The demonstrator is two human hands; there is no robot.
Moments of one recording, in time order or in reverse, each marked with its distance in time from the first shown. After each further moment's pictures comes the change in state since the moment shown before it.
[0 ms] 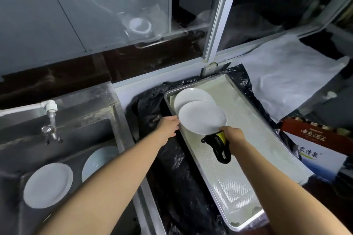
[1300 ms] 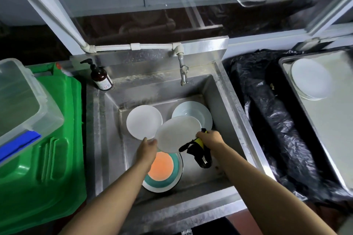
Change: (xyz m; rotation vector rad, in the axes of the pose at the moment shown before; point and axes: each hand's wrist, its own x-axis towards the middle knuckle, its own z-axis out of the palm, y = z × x) left_hand -0.161 -0.339 -0.465 -0.076 0.439 -0.249; right_hand -0.286 0.212 0.418 -0.508 -0.320 -0.067
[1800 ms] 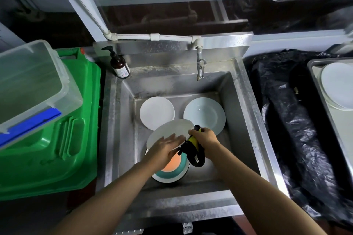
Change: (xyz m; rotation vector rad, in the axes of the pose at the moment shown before) left_hand -0.029 -0.027 -0.006 0.743 -0.231 0.929; right_hand -0.016 -0.006 0.043 0.128 -0.204 0.044
